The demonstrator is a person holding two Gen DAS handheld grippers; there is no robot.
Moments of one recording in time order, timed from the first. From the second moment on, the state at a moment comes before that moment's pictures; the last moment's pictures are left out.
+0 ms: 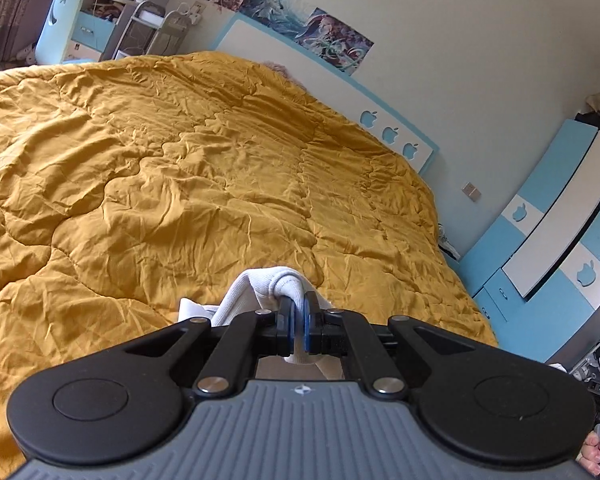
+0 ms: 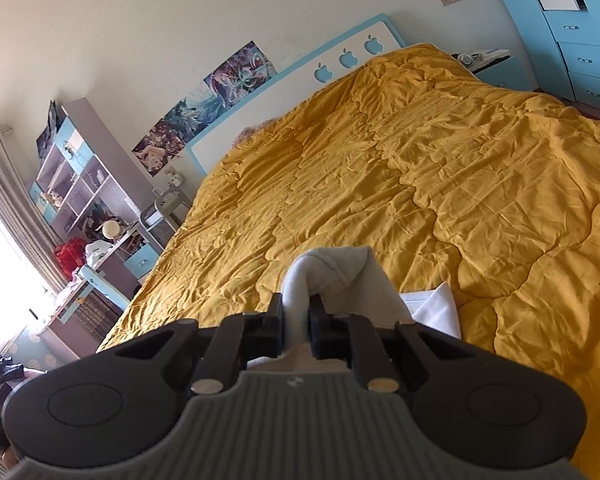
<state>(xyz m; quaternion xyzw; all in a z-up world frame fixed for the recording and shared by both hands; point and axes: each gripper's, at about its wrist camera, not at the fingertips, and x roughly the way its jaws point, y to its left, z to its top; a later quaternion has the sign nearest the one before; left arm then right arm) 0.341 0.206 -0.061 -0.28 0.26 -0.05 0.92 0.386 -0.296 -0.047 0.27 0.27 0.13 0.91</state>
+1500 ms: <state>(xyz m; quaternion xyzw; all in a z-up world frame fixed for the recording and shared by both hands) 0.256 0.207 -0.106 -0.26 0.37 -0.07 0.89 0.338 -0.294 -0.108 0.34 0.37 0.10 0.86</state>
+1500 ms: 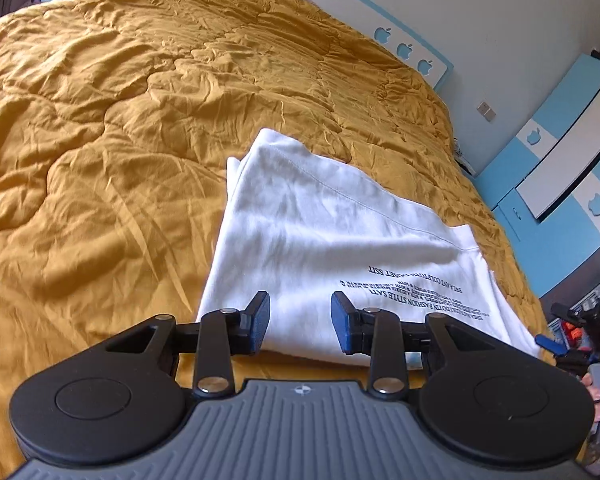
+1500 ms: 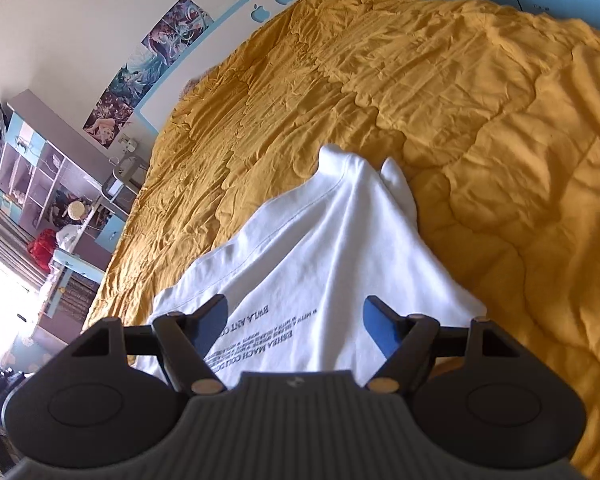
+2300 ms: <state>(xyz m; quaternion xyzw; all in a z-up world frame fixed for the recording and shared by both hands) 0.272 0.235 -0.207 -0.57 0.32 0.01 0.76 0.317 -0.313 -0.204 0.56 0.35 0.03 0.75</state>
